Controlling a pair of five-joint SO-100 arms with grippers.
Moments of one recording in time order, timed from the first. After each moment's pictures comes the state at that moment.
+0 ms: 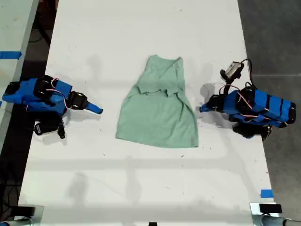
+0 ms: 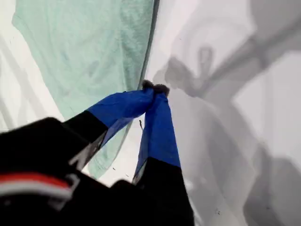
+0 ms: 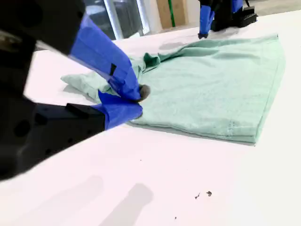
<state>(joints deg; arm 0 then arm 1) -1.6 206.2 179.6 62.9 13.2 18.8 200.6 175.0 77.3 -12.1</state>
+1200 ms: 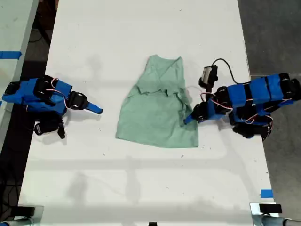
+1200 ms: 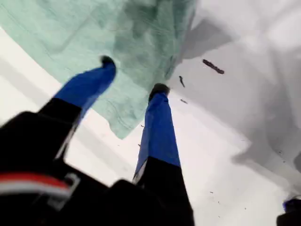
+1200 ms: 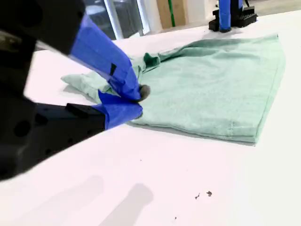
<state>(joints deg) -1.6 206.2 179.6 62.9 13.2 -0.1 131.7 134.1 70.3 -1.0</state>
